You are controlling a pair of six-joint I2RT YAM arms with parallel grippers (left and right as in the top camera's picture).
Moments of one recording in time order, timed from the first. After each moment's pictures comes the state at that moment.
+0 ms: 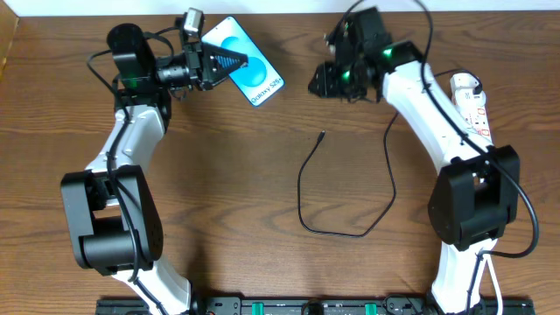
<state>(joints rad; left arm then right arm) 0.09 1.87 1.26 0.54 1.49 -1.13 0.34 2.07 1.82 -0.80 -0.42 0.32</state>
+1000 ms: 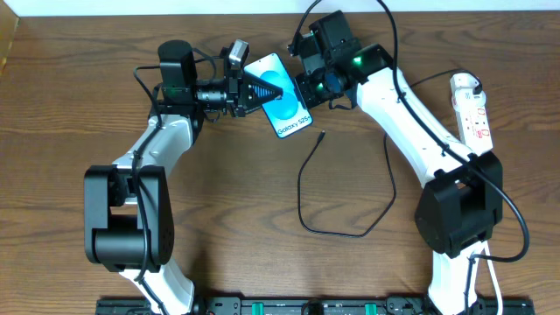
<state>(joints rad) -0.05 1.87 1.15 0.35 1.49 -0.98 0.49 2.07 1.87 -0.84 -0.27 0.07</state>
